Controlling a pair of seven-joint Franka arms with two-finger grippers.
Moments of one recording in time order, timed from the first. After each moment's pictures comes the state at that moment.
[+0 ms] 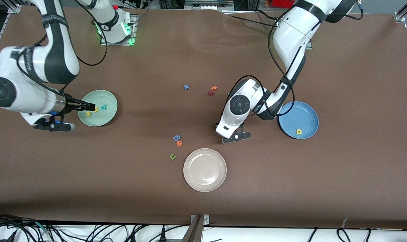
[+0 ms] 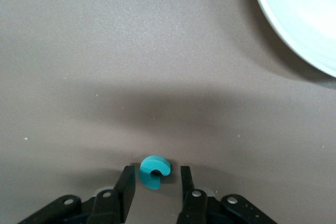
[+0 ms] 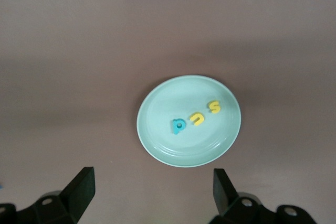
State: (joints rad) left arm -0.44 0.81 -0.19 -1.53 0.07 2.30 -0.88; right arm 0.40 0.29 -0.35 -1.67 0.07 1.71 0.10
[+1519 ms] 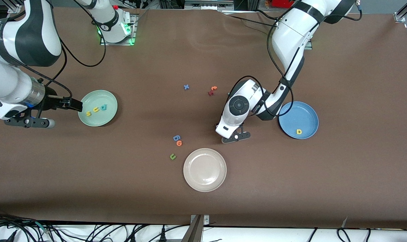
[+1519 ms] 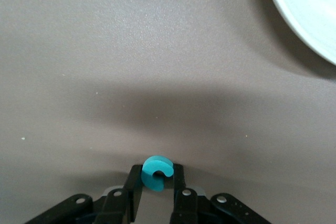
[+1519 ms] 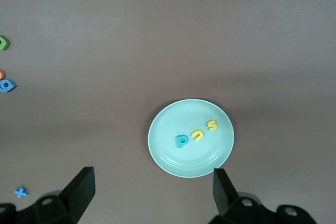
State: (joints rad) left arm -0.45 0.82 -0.18 -1.53 0.07 2.30 -0.88; right arm 0.40 0.24 -0.35 -1.59 0.06 1.70 0.10
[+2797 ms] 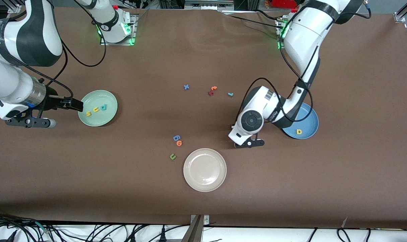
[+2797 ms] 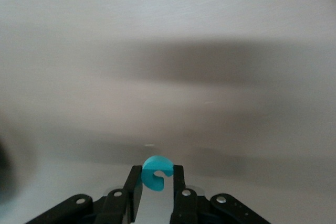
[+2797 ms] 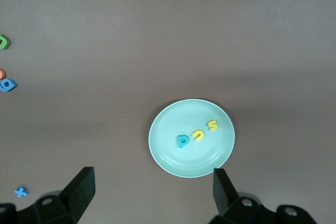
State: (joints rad) left arm -0.35 0.81 -0.16 -1.43 0.08 1.91 -0.57; right arm 0.40 0.24 -0.35 -1.59 0.06 1.70 0.10
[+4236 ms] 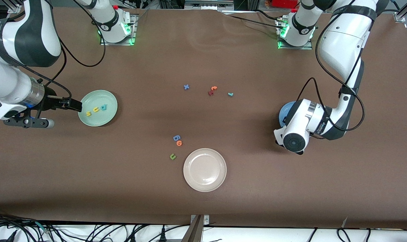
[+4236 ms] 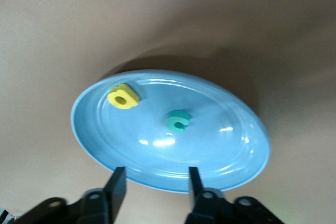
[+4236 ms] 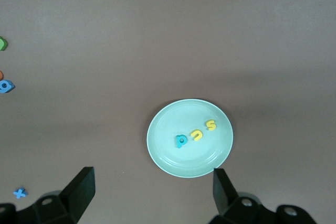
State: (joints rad) left arm -0.14 0.77 -0.17 -1.46 0.37 1.57 0.03; right arm 0.40 0.24 -0.36 -1.59 0.06 1.70 0.10
